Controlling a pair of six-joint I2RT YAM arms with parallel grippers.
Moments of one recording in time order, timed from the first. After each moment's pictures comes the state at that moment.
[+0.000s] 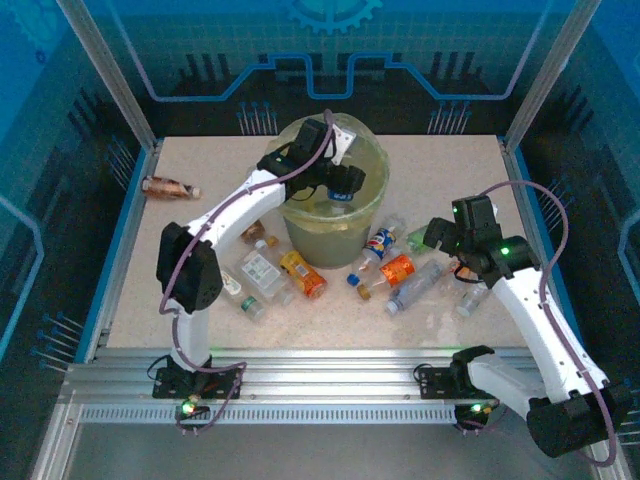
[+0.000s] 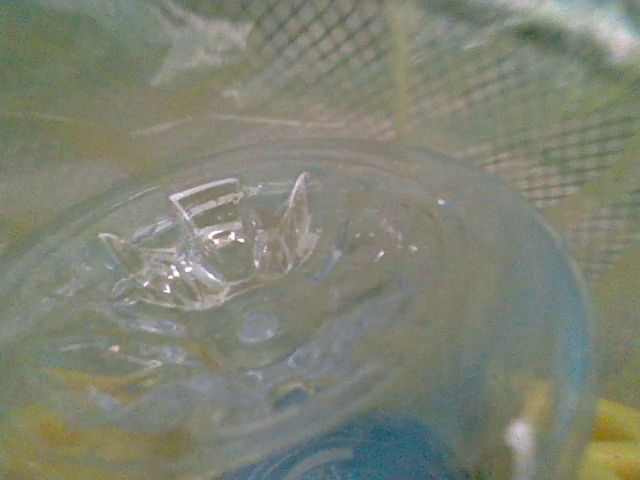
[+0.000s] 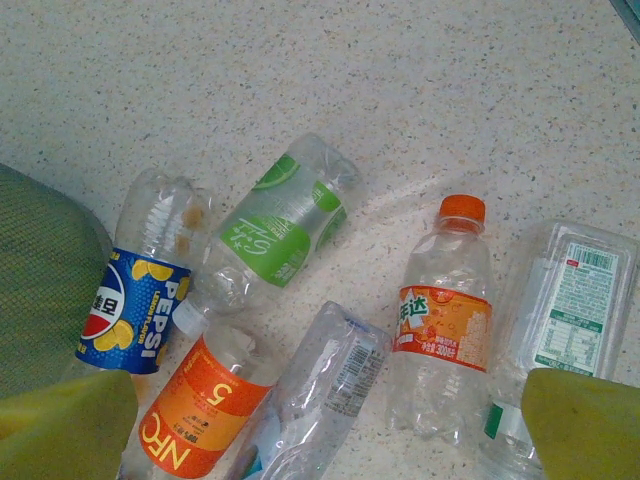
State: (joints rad) left arm -0.55 1.97 1.84 -0.55 0.17 -0.09; right arm 0.24 1.00 1.03 -0.97 0.27 0.59
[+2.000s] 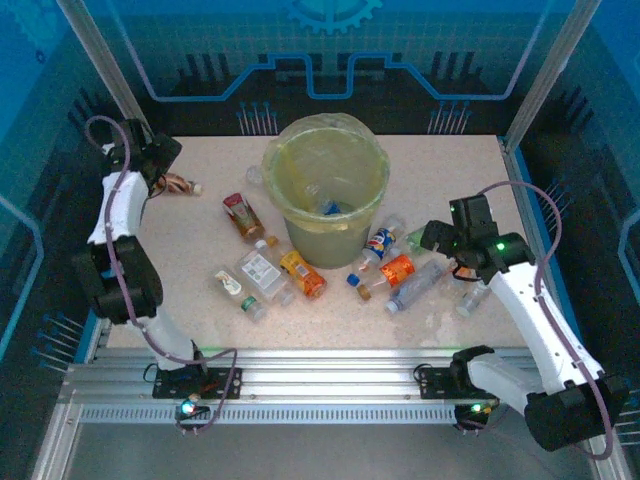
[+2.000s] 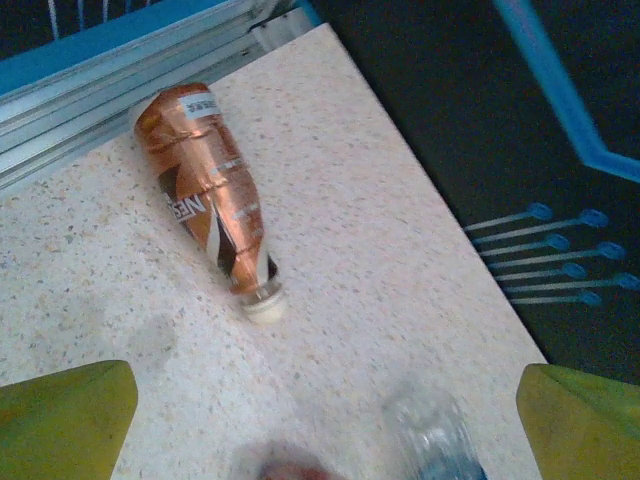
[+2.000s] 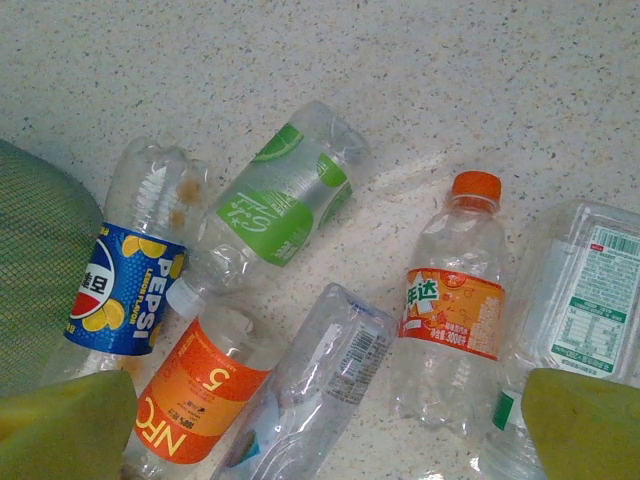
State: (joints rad) left arm 0.32 1.78 1.55 -0.52 0.04 -0.79; right arm 0.23 1.03 1.02 -0.97 0.22 0.57
